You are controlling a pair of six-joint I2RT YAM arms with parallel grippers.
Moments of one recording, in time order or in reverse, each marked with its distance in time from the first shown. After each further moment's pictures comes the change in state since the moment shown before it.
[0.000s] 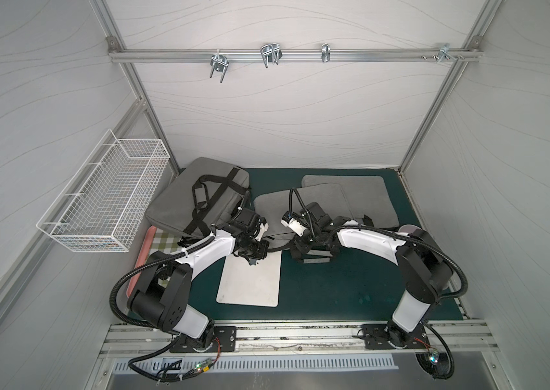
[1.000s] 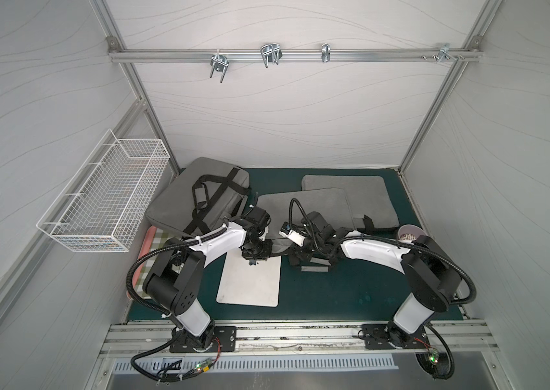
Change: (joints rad) left arm -0.056 0.116 0.120 -0.143 -0.083 -0.184; right arm 0.051 -0.069 -0.150 0.154 -0.002 -0.129
